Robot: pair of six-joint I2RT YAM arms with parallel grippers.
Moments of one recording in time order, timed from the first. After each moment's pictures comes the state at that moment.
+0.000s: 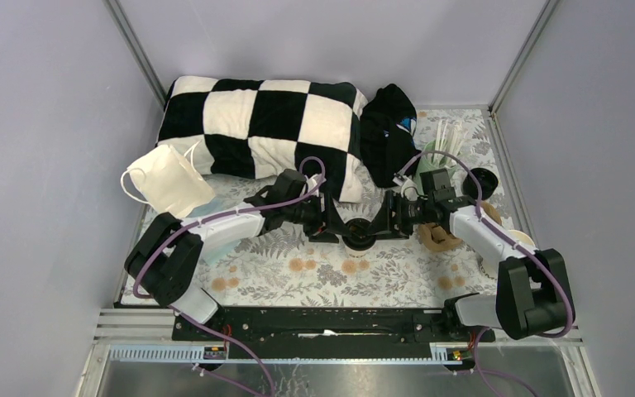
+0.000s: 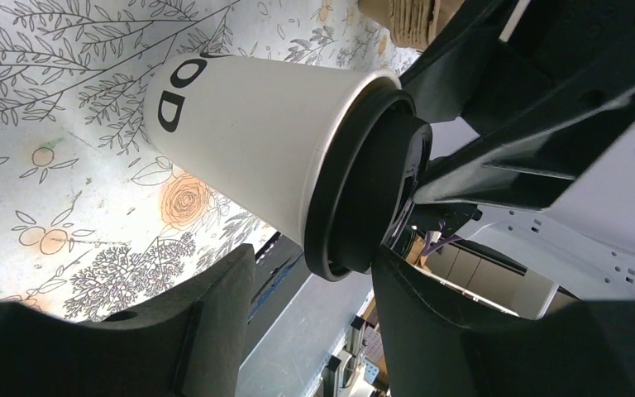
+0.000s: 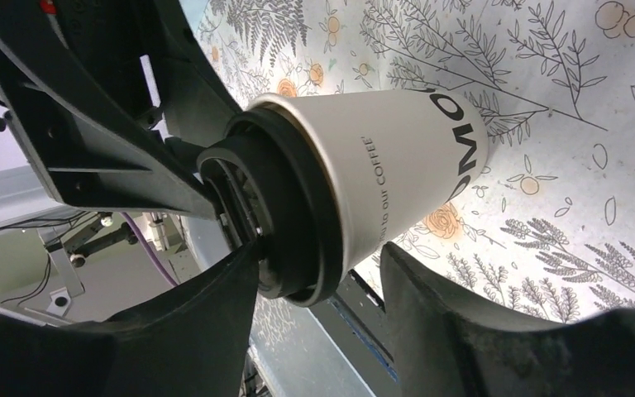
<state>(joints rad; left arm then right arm) -0.68 1.55 0.86 -0.03 0.67 -1.00 0.24 1.31 0.74 -0.43 -0.84 0.47</state>
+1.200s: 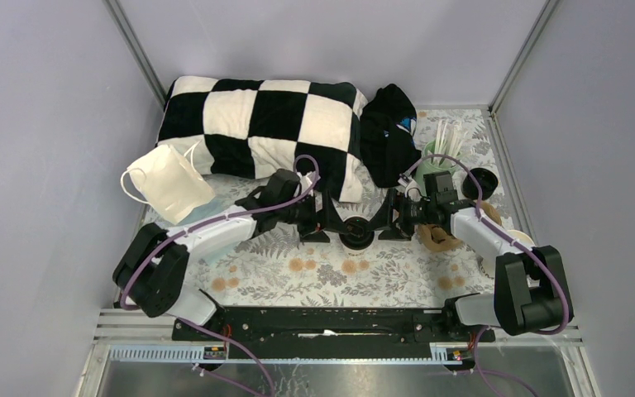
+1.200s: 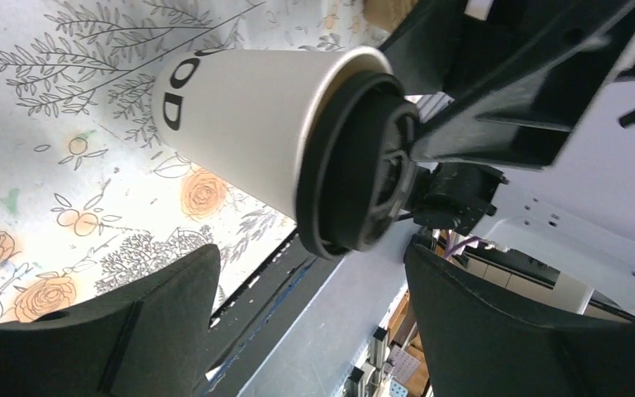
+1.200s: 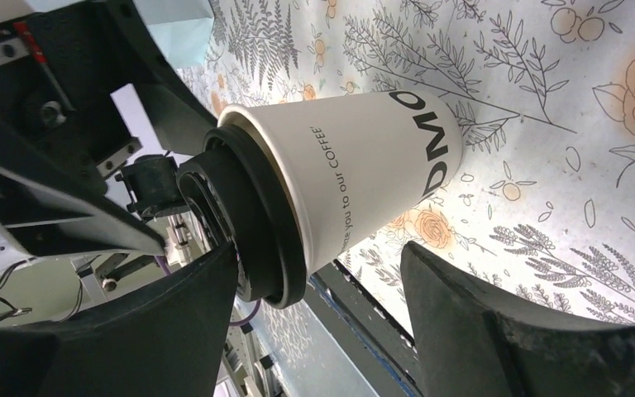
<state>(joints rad) -0.67 1.48 0.84 -0.08 0.63 -0.93 0.21 1.34 0.68 -0.31 -0.85 0.56</state>
